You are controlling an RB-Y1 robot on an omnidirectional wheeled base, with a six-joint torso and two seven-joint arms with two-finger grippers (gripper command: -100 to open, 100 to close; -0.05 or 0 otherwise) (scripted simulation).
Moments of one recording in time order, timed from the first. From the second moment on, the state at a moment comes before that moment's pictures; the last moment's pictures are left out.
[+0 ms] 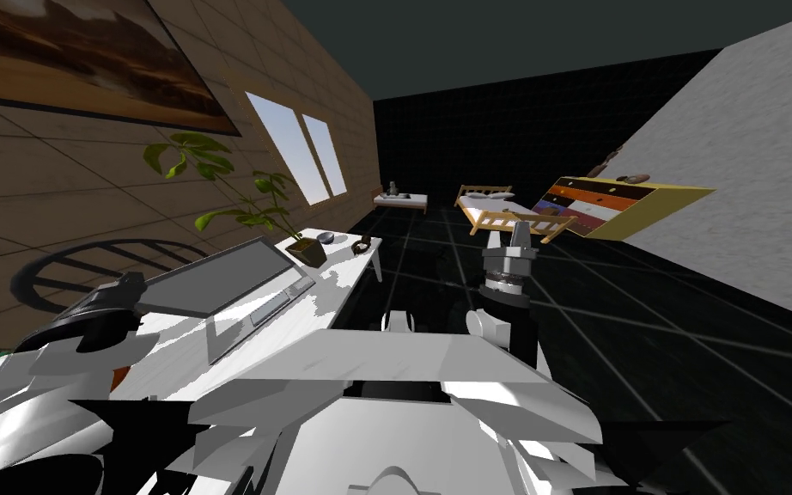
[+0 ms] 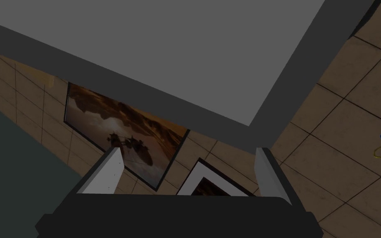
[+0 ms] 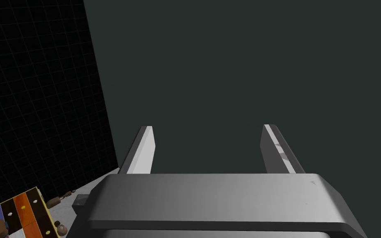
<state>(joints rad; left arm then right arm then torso) 0.24 0.86 0.90 -0.99 -0.43 -0.10 0.01 0.50 -0.02 -0.03 -2.39 -0.10 -0.43 0.13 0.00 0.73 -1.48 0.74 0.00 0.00</state>
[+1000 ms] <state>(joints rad) 0.01 0.98 0.69 -0.70 -0.18 -0.21 -0.21 0.50 -0.02 -0.03 -2.39 -0.10 -0.43 0.13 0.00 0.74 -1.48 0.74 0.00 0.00</state>
